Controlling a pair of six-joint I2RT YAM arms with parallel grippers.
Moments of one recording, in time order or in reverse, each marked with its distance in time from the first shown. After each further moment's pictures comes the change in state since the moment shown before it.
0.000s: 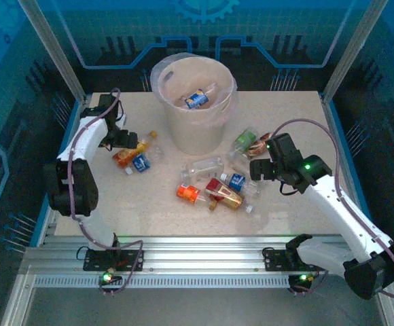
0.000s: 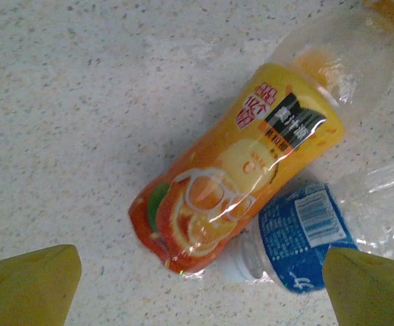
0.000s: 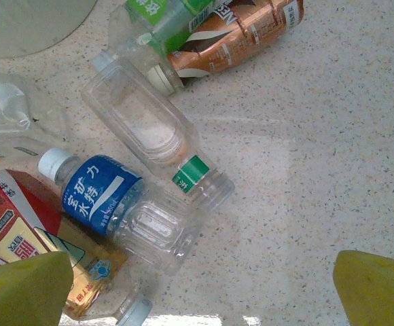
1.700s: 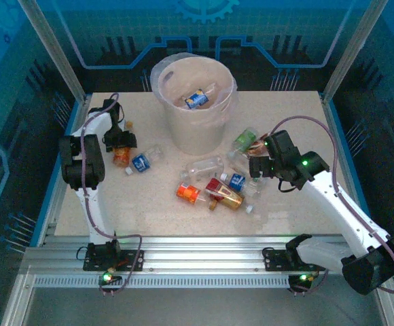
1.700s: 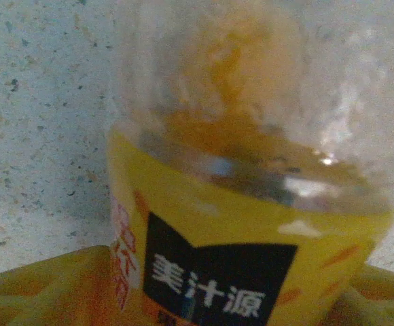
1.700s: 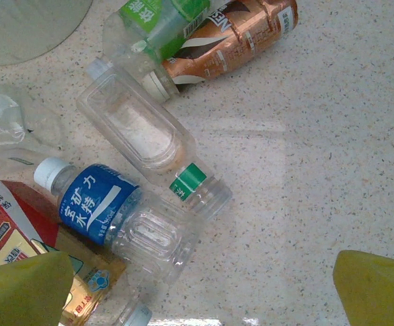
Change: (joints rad) left arm 0.071 0.354 0.163 0.048 0.093 -0.143; right arm 0.000 0.039 0.028 0.000 0.018 0.011
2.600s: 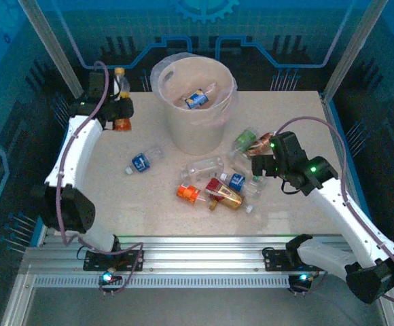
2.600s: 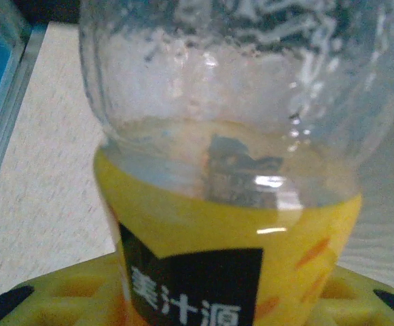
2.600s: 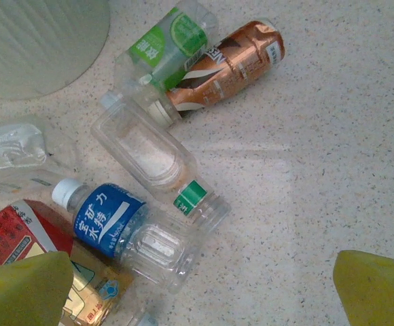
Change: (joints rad) left arm -0.186 -0.564 0.015 0.097 -0.110 -0.071; right arm 0.000 -0.082 -0.002 0.023 0.019 0.011
